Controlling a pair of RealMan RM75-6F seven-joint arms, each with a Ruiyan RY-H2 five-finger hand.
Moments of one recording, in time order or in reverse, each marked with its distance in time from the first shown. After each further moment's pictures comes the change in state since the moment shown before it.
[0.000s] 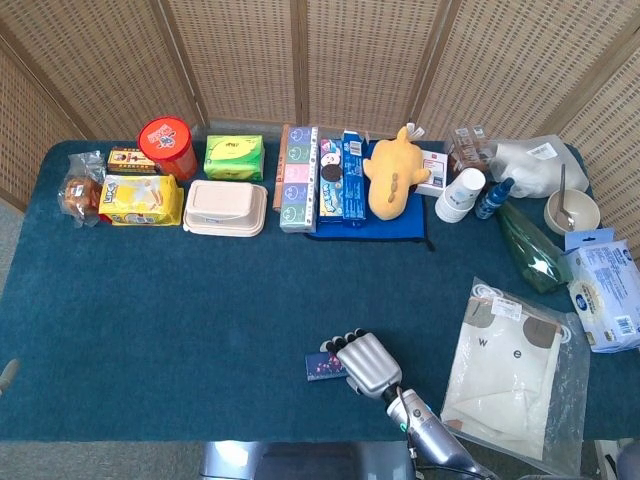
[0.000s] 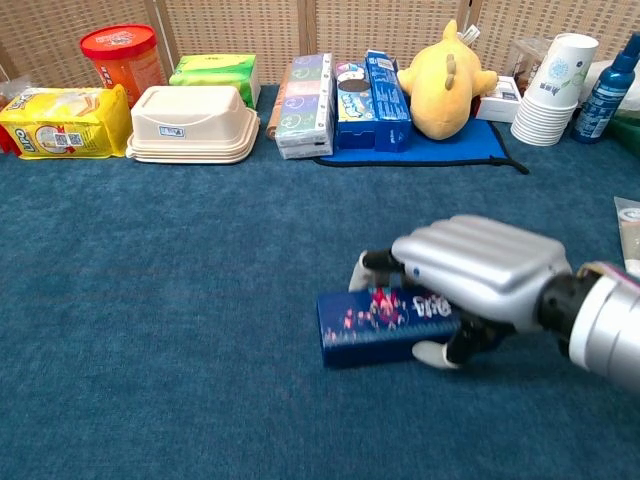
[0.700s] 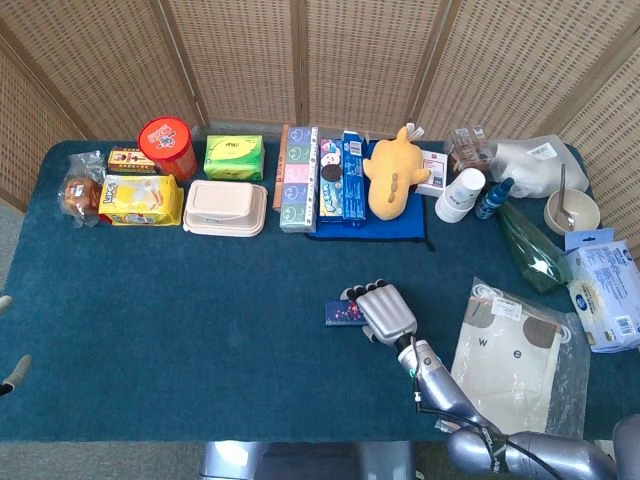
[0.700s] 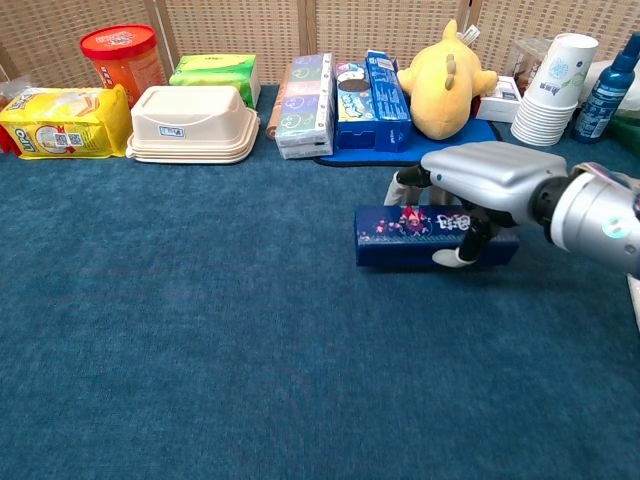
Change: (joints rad) left arm -0.023 0.005 -0.001 -0.052 -0.001 -0.039 0.046; right arm 0.138 0.024 0.122 0.194 0.141 -0.033 0.135
